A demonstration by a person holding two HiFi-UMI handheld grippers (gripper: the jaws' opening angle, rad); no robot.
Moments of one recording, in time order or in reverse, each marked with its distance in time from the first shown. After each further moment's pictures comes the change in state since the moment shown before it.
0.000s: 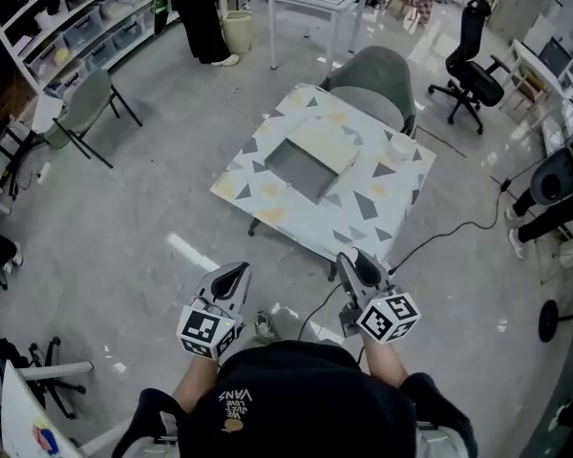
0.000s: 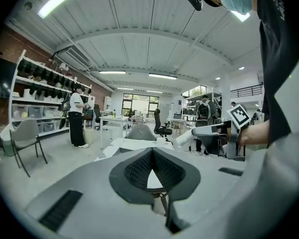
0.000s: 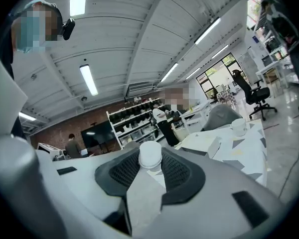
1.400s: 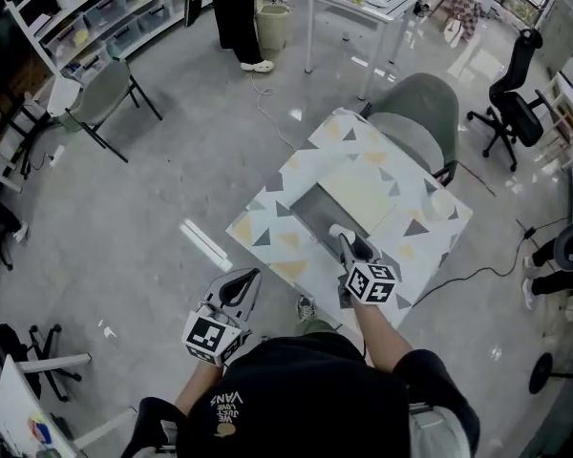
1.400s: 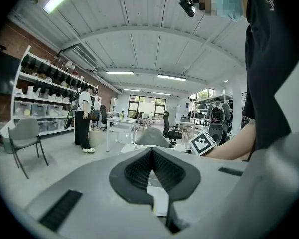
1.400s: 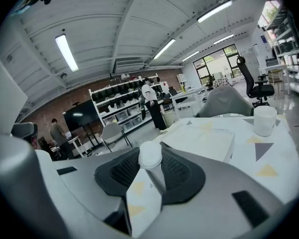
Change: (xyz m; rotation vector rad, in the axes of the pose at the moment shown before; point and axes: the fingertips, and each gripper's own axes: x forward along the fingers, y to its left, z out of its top) left arm 0.130 0.133 0.041 -0.040 -0.034 0.050; right arm 0.281 -0.161 -0.040 -0.036 0.239 -0.138
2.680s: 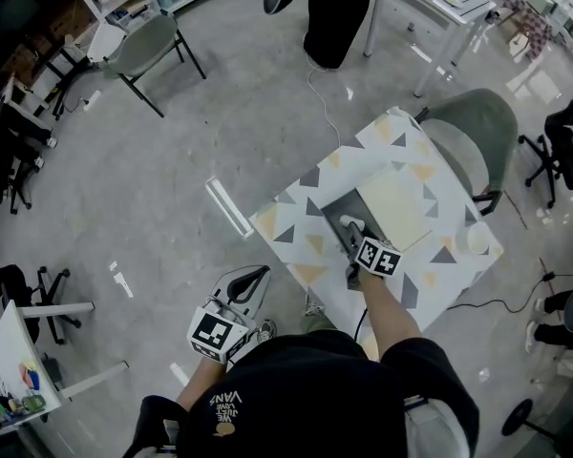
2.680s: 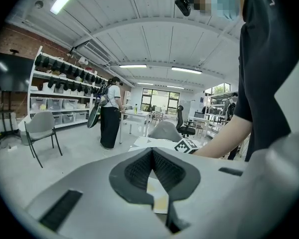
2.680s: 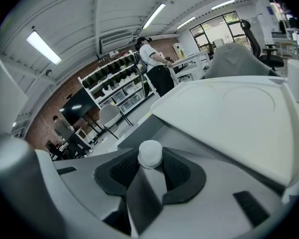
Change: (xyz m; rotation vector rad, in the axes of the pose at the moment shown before) left arm 0.023 0.042 -0.016 -0.066 0.082 0.160; right arm 0.146 -0.039 -0.065 0.122 0.314 0.042
